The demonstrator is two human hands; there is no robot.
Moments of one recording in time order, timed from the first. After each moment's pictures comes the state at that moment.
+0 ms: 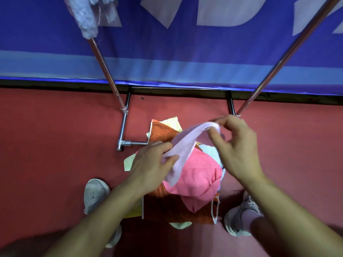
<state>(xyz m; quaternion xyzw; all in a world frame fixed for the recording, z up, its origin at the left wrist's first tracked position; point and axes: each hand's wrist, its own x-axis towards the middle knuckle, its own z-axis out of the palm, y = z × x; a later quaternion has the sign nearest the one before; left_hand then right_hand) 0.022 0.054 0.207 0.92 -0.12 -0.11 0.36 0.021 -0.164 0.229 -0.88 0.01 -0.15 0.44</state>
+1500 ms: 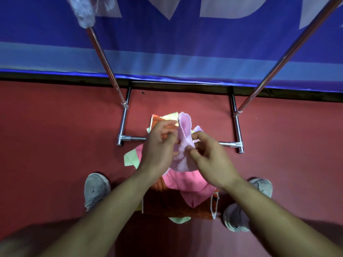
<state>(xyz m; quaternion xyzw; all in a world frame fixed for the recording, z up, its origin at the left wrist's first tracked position) 0.036 0.018 0.216 0.72 0.14 -0.12 0.67 0.004 -0.129 0.204 -0.83 0.01 0.11 0.55</state>
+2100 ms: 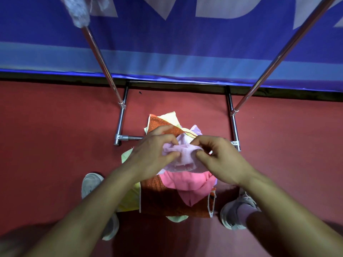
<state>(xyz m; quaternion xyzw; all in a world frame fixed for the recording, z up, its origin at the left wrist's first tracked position) 0.038 0.052 0.210 0.90 -0.16 -0.18 0.36 0.007 -0.164 0.224 -0.90 -0.06 0.15 0.41</state>
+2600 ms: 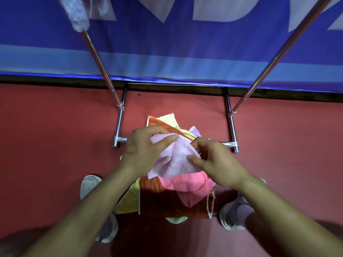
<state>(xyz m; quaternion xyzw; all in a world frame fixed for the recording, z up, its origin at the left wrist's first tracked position) 0.039 0.050 0.225 0.85 -0.04 -0.09 0.52 0.003 -0.164 0.206 -0.88 -0.04 0.16 0.45</state>
